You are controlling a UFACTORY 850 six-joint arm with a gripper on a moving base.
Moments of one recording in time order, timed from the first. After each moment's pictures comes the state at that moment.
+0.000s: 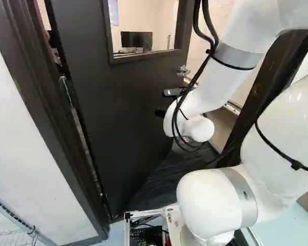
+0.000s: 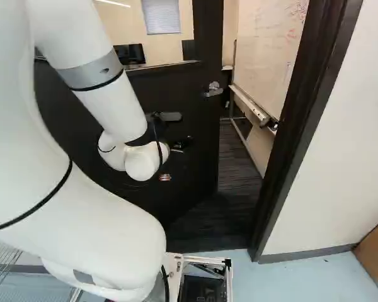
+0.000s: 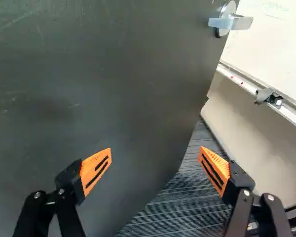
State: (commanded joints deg) arm -0.9 8.0 -11.2 -2.5 50.8 0.0
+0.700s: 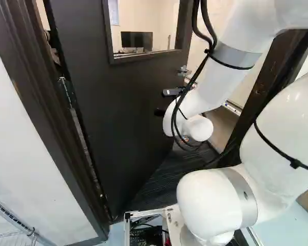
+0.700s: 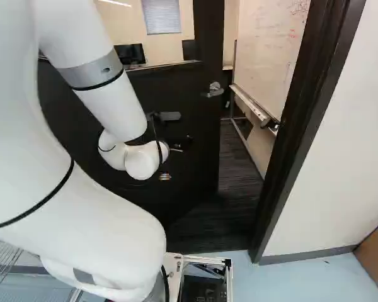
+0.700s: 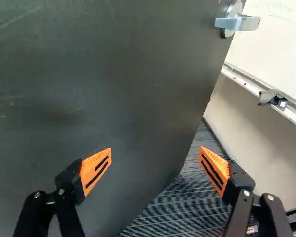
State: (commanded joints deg) arm 0.0 7.2 -11.9 -2.4 50.8 0.0
